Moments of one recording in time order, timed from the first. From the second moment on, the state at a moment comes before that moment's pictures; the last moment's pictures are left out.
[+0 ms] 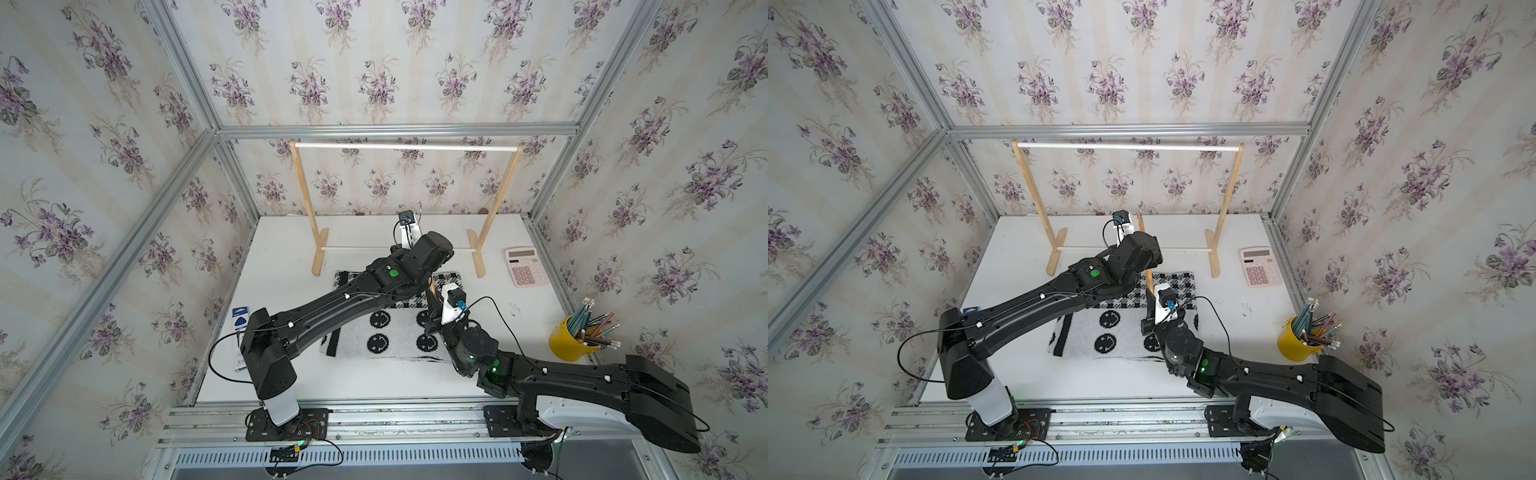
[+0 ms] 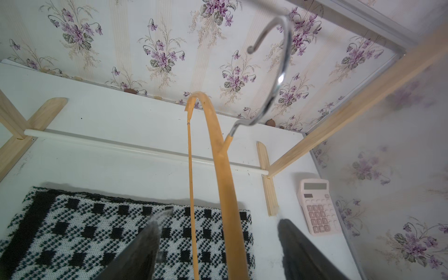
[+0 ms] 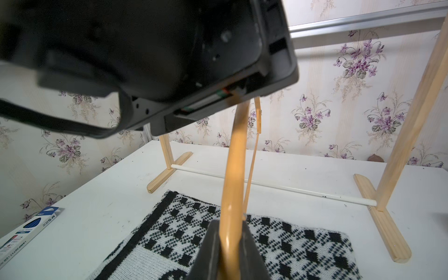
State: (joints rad) left arm -0.99 1.75 1.69 -0.51 -0.66 -0.79; right arm 1.18 1.12 0.43 0.71 0.80 0.09
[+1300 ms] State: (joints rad) left arm -0.83 1.94 1.99 -0.69 -0.50 -0.78; right arm 1.22 1.12 0.43 0.69 0.85 0.09
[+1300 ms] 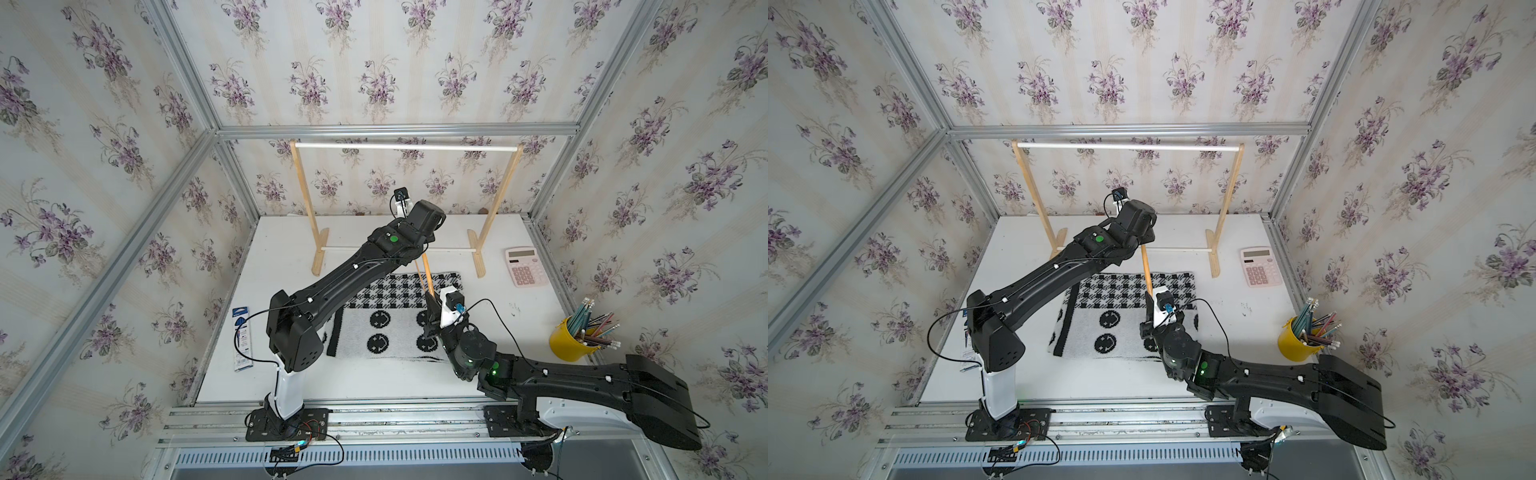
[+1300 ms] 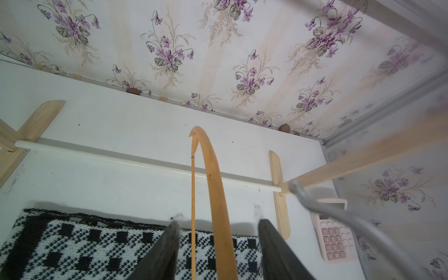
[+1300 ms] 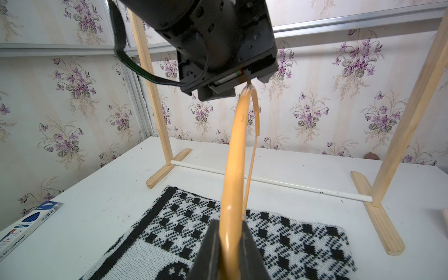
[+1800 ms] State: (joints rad) left arm -0.78 1.97 2.08 -0.78 -0.41 -0.77; right arm 1.22 1.13 0.43 0.69 0.84 0.09
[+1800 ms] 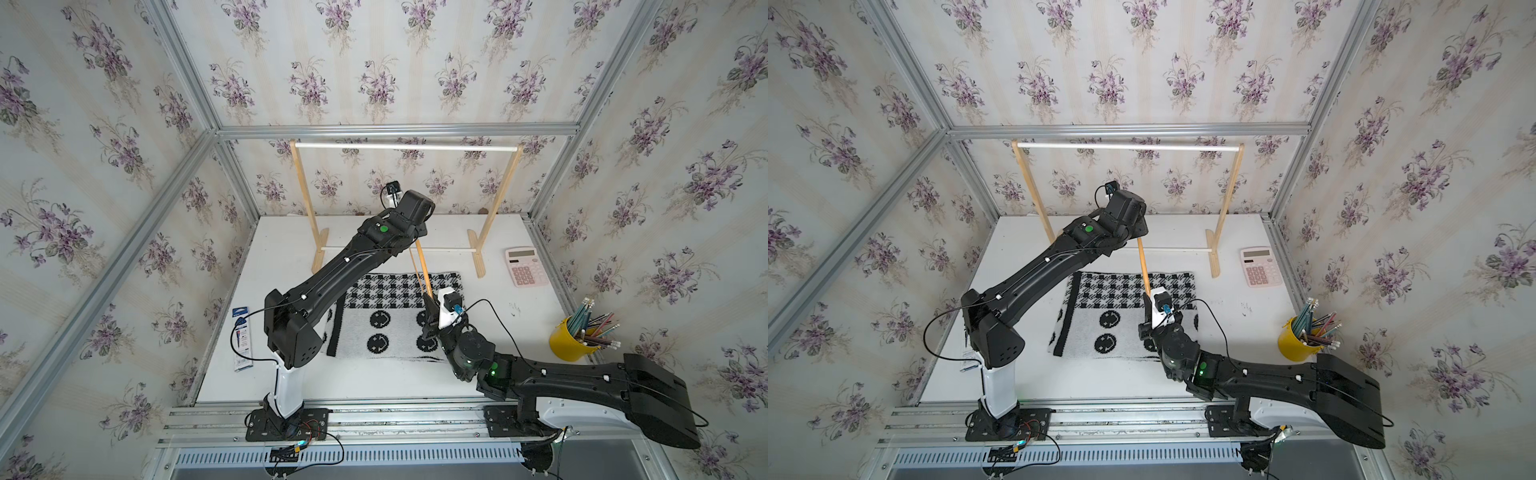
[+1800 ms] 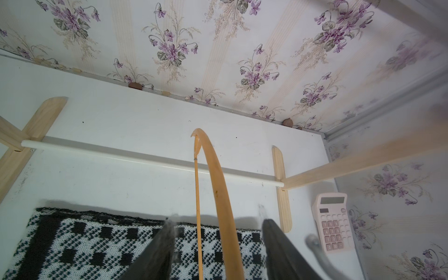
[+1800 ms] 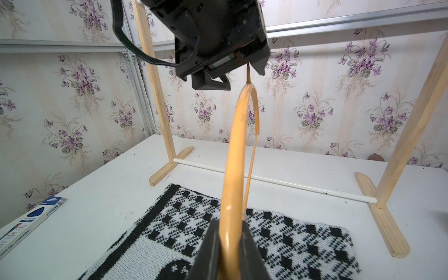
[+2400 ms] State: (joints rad) left arm -0.77 2.00 2.11 -0.79 -0.29 -0.83; right arm 1.22 1.14 0.43 0.69 0.85 0.09
